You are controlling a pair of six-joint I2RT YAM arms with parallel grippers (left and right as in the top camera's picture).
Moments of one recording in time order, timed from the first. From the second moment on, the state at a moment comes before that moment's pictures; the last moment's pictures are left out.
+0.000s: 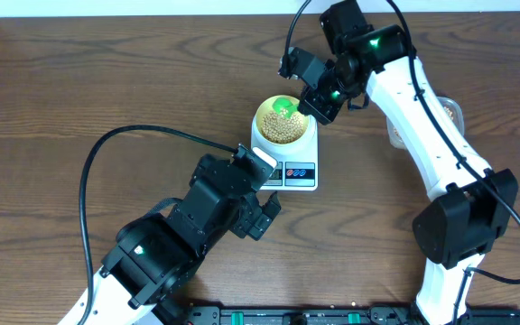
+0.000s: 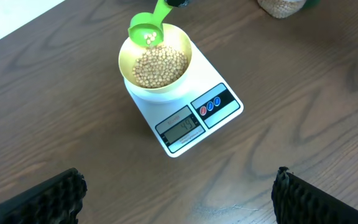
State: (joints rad) left arm -0.77 0.98 1.07 -0.87 -0.17 -0.01; right arm 0.40 2.02 1.99 -1.22 -0.37 -0.56
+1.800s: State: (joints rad) left arm -0.77 0.98 1.07 -0.87 -0.17 -0.01; right arm 0.13 2.02 1.92 -1.20 -0.92 -0.13
